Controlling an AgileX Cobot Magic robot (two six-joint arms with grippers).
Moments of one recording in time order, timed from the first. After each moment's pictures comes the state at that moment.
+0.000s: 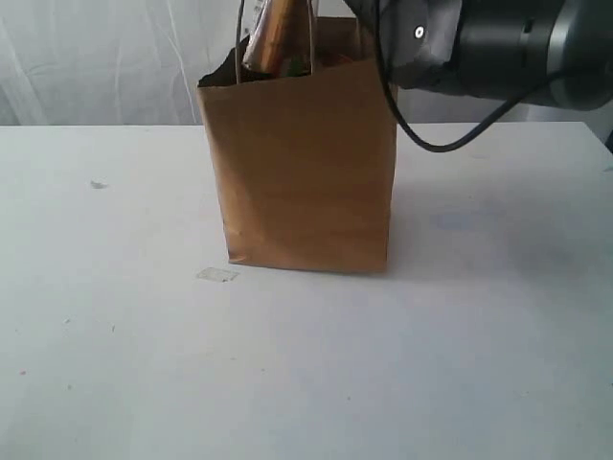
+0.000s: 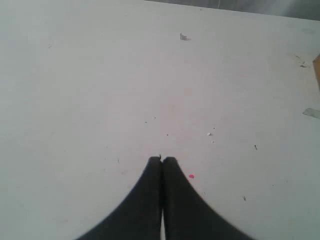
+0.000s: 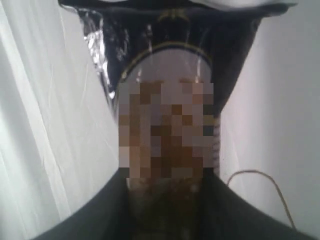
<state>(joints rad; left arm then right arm) 0.07 0.00 0.03 -0.11 0.39 0.00 0.62 1.75 -1.41 0.39 -0.57 -0.19</state>
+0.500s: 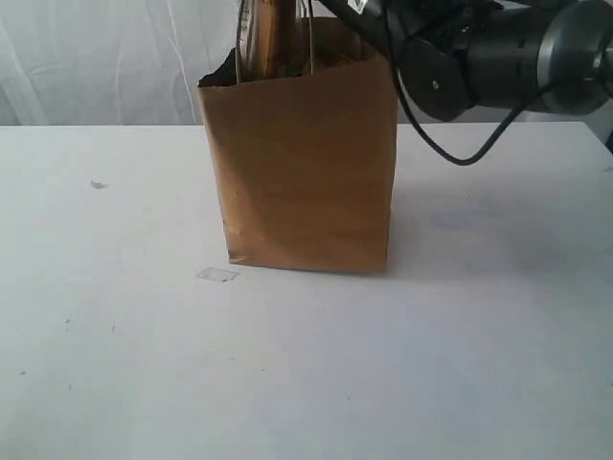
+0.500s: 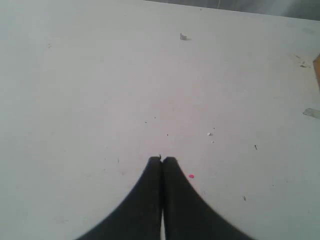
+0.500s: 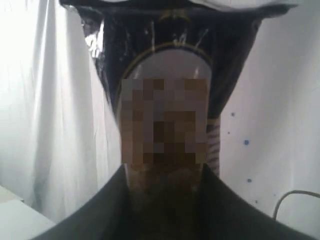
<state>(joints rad) 0.07 0.00 0.03 -0.11 0.39 0.00 0.51 1.83 -1.41 -0.28 -0.67 0.25</state>
